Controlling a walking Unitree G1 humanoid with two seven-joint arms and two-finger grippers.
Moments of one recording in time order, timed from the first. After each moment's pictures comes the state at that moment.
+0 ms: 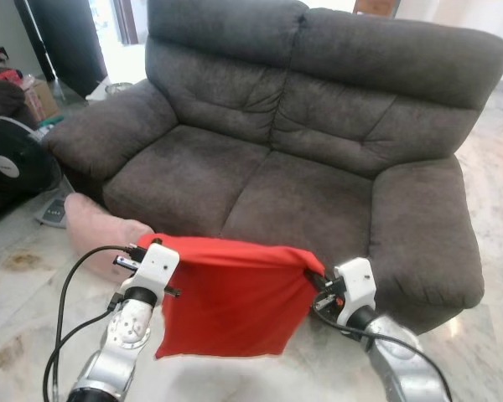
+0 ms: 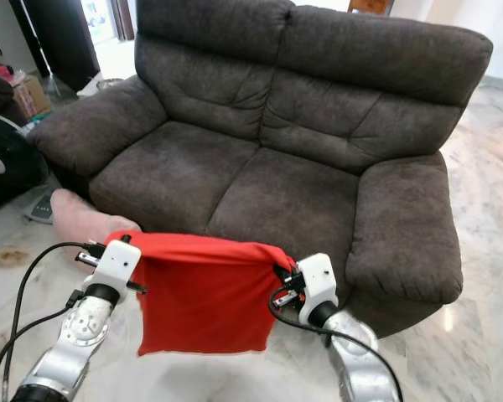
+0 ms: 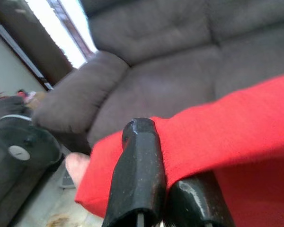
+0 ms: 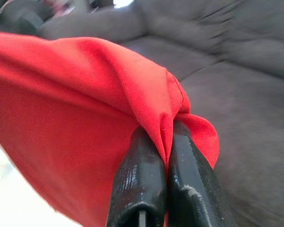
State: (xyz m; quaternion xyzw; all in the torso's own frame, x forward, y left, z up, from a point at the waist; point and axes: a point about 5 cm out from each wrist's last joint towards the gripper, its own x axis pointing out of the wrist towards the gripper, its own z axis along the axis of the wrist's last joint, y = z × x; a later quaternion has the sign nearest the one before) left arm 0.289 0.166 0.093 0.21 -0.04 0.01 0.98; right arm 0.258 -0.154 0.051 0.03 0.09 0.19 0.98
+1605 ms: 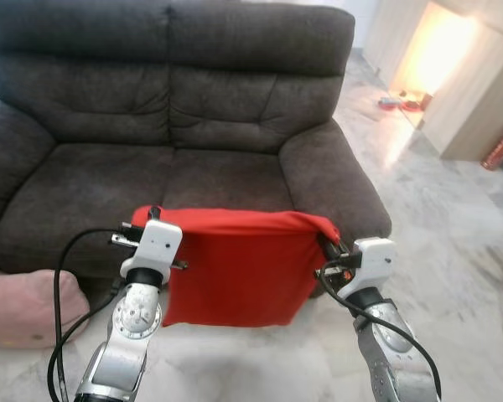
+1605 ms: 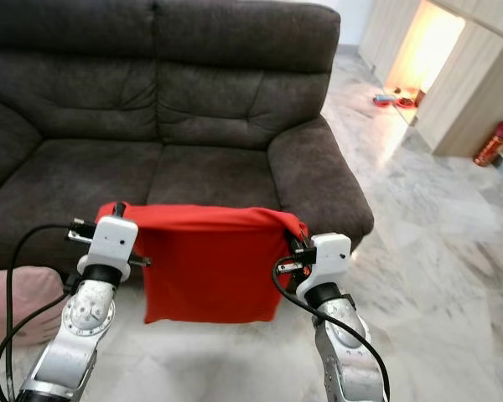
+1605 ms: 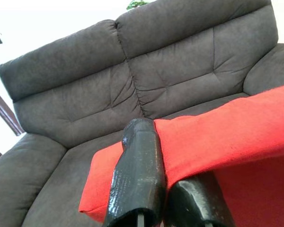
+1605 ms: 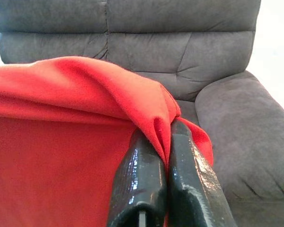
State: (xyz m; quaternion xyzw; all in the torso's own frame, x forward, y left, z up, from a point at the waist) left arm 0.284 0.161 0.136 0.22 -0.11 0.03 0.97; right arm 0.273 -0.146 0.087 0.07 0.01 0.12 0.99
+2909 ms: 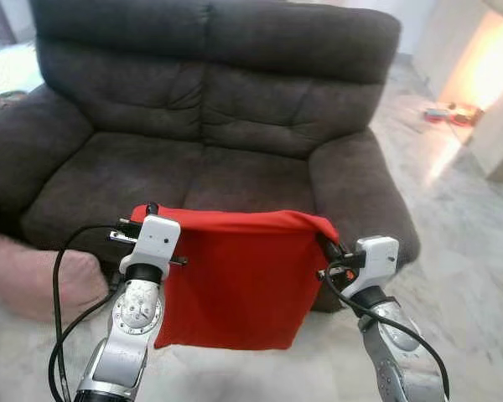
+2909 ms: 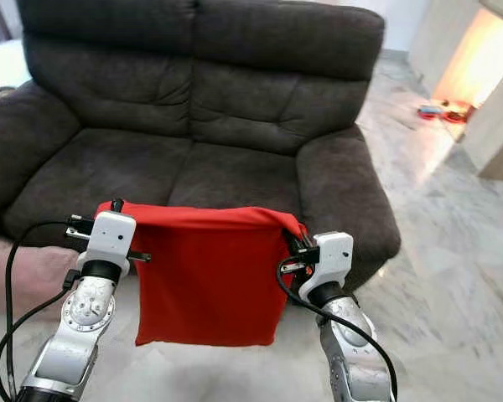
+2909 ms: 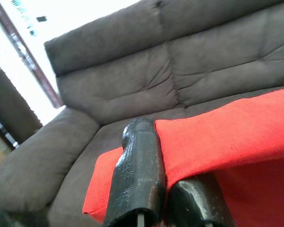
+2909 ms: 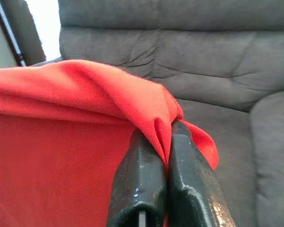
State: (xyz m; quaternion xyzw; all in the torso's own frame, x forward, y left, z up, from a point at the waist) left arm 0.285 0.165 0.139 0.22 -0.10 0.04 0.97; right arm 0.273 -0.146 0.093 0.08 0.01 0.16 0.98
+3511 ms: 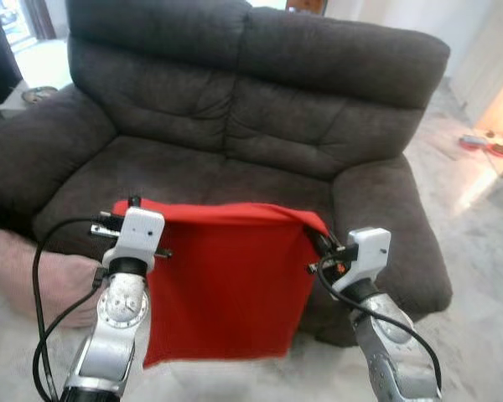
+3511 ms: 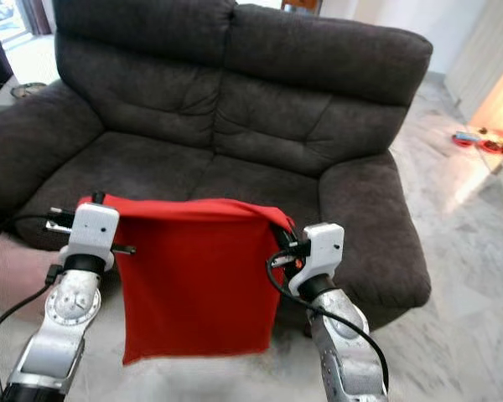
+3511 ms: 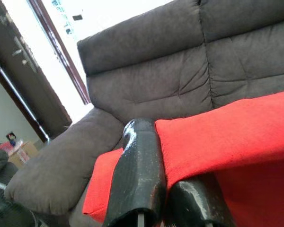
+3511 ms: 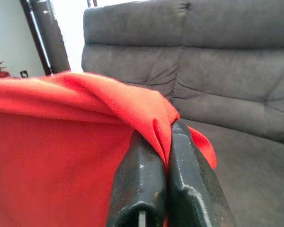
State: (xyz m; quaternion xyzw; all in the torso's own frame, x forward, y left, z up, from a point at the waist) left arm 0.288 0.176 0.153 0.22 -0.12 0.07 0.97; right arm 0.275 -0.135 0.105 0.09 -0.01 0.18 0.98
